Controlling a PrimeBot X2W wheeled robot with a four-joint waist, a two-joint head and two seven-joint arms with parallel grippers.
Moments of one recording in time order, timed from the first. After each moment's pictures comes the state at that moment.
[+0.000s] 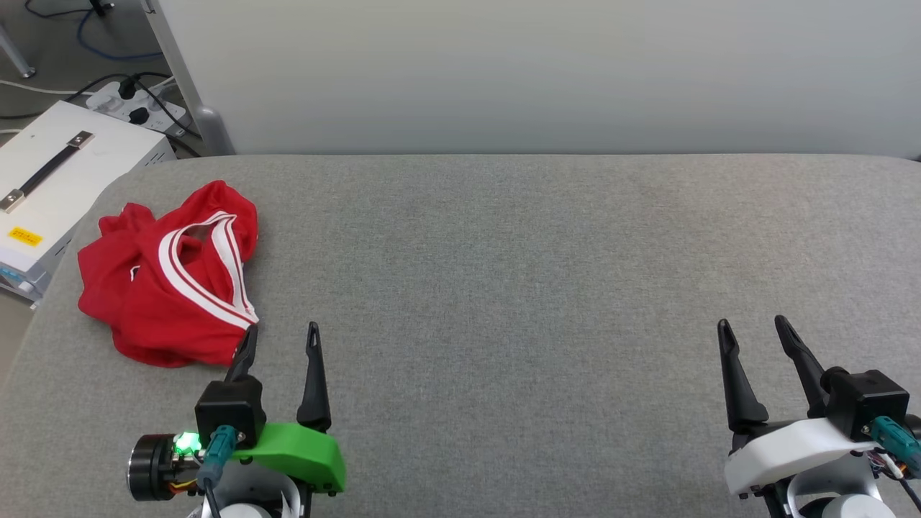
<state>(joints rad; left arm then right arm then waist) 0.02 0.06 -0.06 0.00 -0.05 0.05 -0.11 0.04 -0.05 -0.03 -0.03 0.13 0.13 -0.11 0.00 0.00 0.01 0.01</state>
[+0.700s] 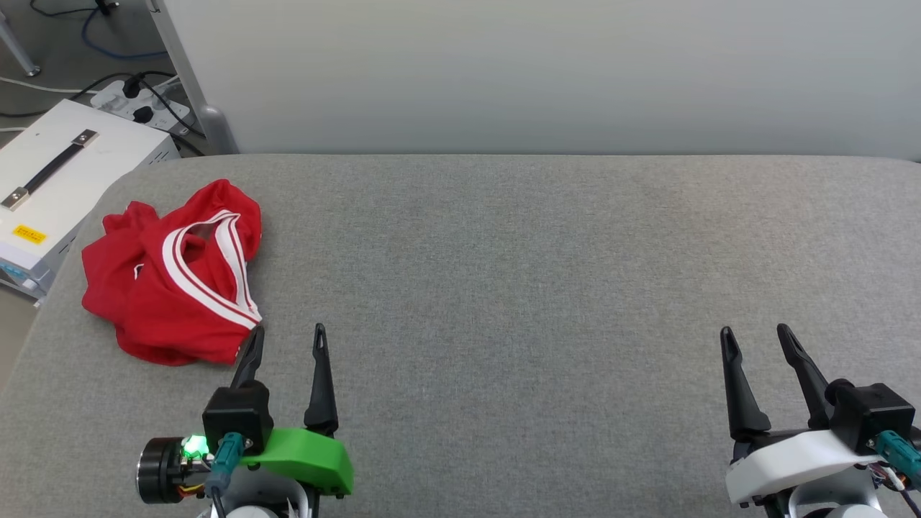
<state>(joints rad) 0.02 0.06 -0.09 0.02 -0.07 0.07 -0.15 0.06 -0.05 -0.03 -0.02 0.15 0.13 -0.15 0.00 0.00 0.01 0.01</state>
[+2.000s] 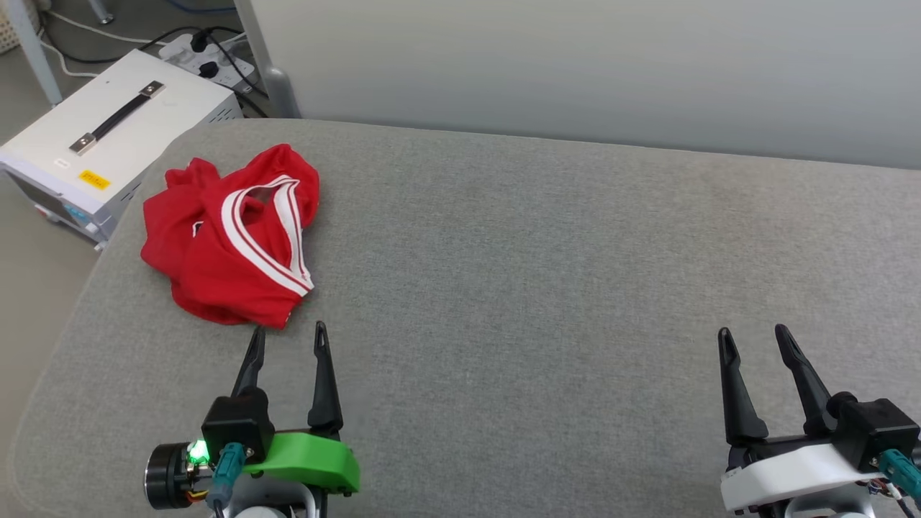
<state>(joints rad) 0.01 0.05 -0.12 0.05 -0.12 0.11 -0.23 0.08 -0.05 -0.01 -0.03 0.17 0.13 -0.23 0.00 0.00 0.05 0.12</state>
